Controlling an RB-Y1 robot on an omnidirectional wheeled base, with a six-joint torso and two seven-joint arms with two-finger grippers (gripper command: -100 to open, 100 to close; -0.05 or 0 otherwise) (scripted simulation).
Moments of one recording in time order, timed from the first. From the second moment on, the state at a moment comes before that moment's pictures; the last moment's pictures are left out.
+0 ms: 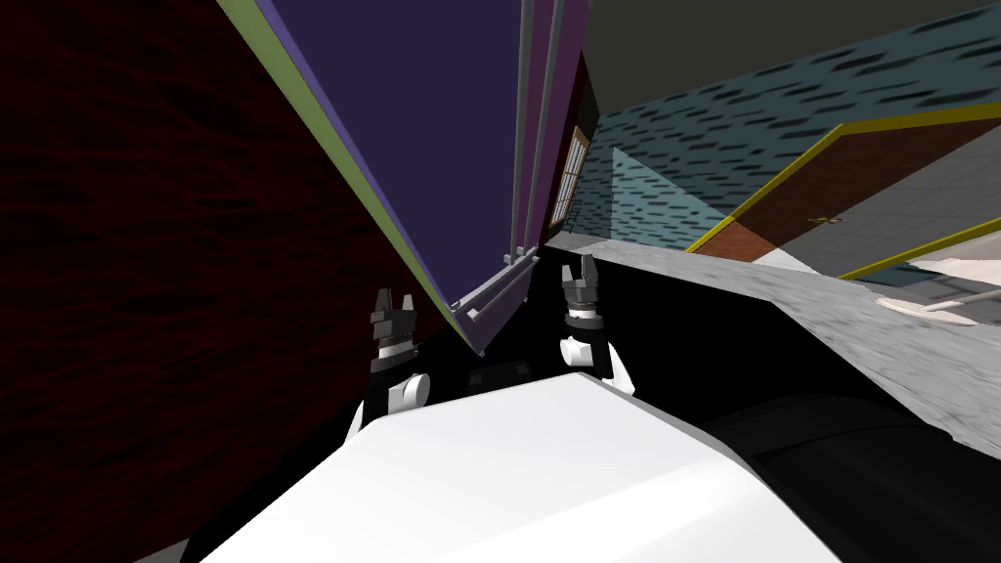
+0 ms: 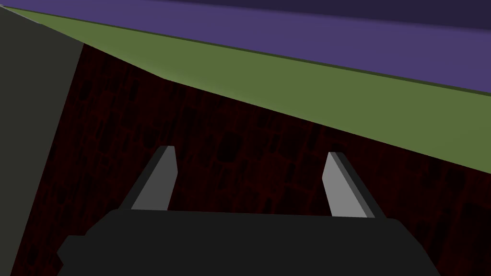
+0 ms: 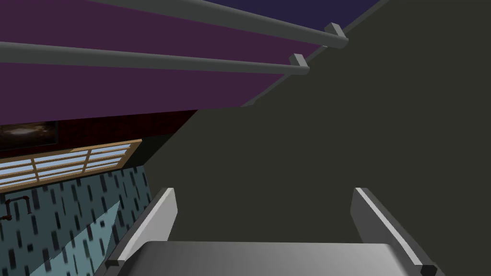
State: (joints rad) left arm 0.55 0.02 -0.05 -2.20 0.01 -0.45 0.01; right arm 0.49 -0.04 -0.04 -2.24 0.05 -0.55 0.02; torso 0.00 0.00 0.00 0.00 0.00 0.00
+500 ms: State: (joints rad) left arm 0.55 0.02 -0.05 -2.20 0.01 -0.45 0.01; right arm 0.49 -0.04 -0.04 -2.24 0.05 -0.55 0.02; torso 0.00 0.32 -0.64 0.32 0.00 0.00
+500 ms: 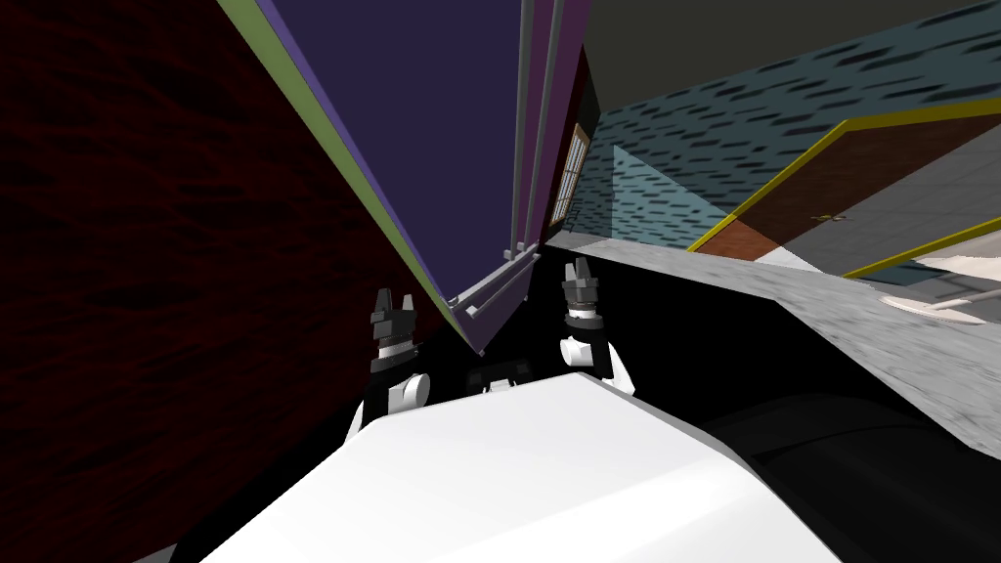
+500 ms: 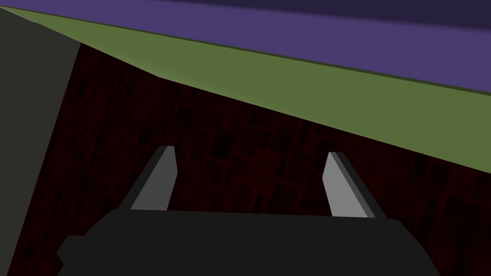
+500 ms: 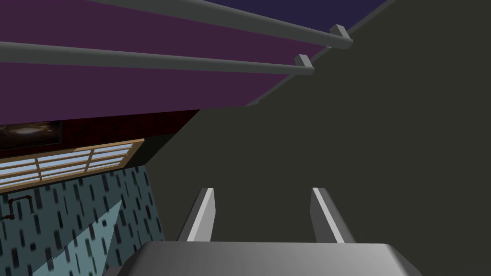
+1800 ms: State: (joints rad) left arm 0.50 0.15 -0.07 -2.26 0.04 -0.29 0.04; right arm 0.49 -0.04 -0.04 -2.24 0.05 -0.55 0.02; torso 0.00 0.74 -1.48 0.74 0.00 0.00
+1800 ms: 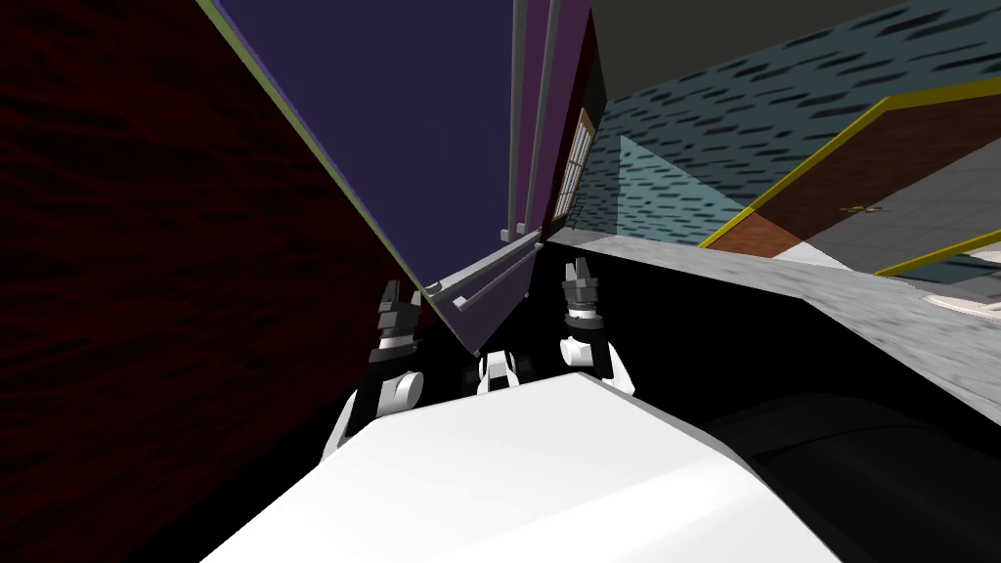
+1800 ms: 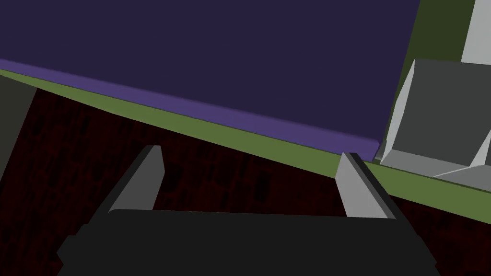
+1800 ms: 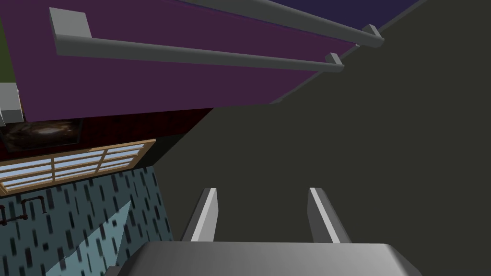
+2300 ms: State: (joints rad) left arm 0.46 0.18 -0.09 -2.28 0.07 -0.16 0.07; right arm 0.49 -0.04 -0.04 -2.24 0.05 -0.55 0.02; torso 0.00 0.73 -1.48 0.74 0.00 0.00
